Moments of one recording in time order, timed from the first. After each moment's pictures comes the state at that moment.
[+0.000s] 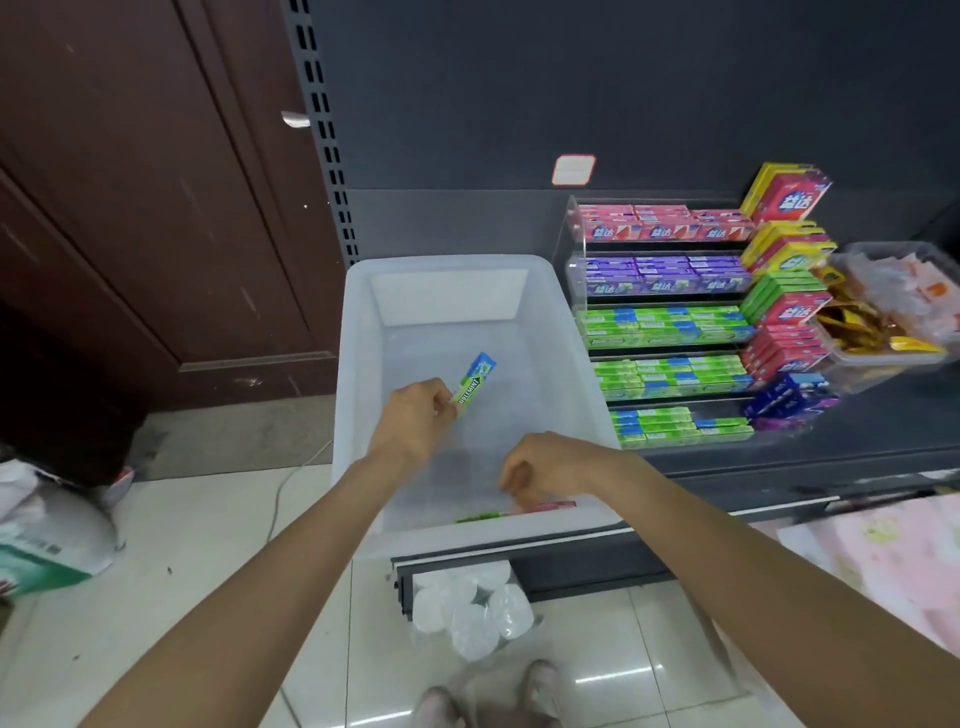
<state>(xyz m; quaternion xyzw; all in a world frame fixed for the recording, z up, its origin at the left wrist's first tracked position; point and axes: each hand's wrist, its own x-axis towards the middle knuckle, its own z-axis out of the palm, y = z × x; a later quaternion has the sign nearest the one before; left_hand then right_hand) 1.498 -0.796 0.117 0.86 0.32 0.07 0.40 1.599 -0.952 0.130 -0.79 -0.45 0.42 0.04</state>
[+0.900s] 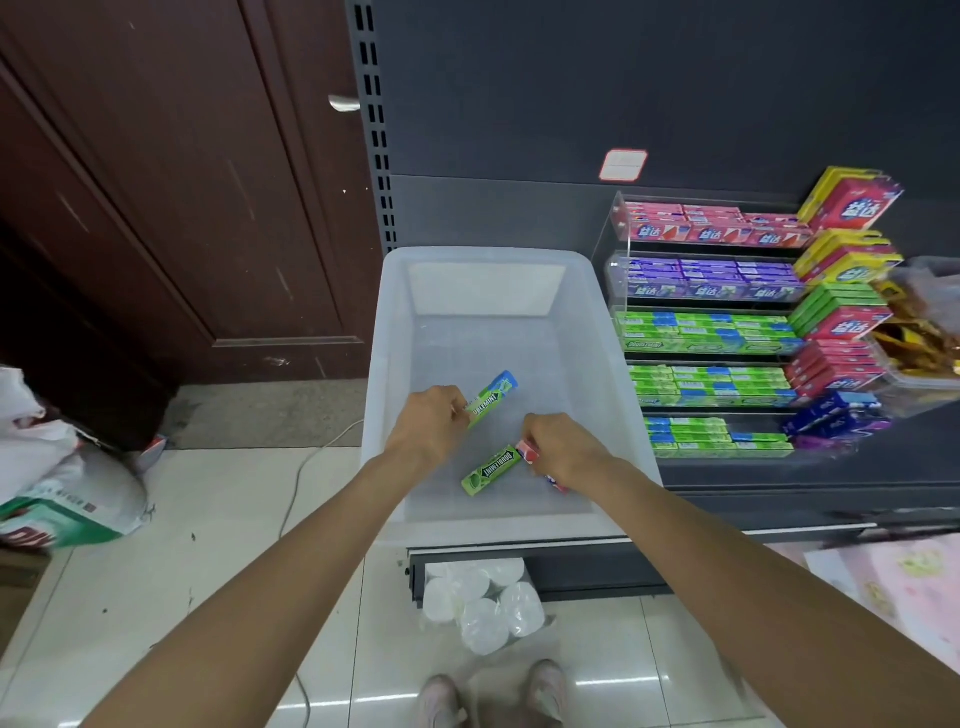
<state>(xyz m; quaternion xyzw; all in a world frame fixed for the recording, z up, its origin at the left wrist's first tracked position) 1.485 -0.794 0.119 0.85 0.36 -0.01 0.39 1.597 -0.927 0.101 -0.87 -0.41 0.26 0.02</state>
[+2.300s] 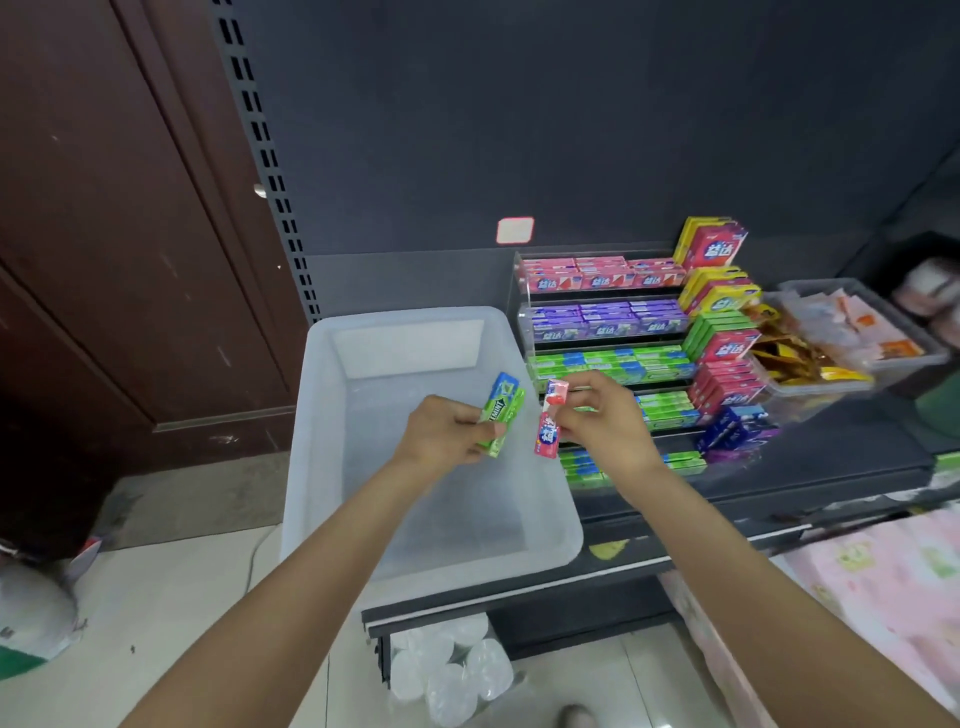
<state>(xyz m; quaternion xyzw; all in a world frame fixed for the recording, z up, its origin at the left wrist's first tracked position) 1.546 -0.846 0.169 0.71 0.29 0.03 0.64 1.632 -0.999 0.199 -0.78 -0.16 0.19 0.57</state>
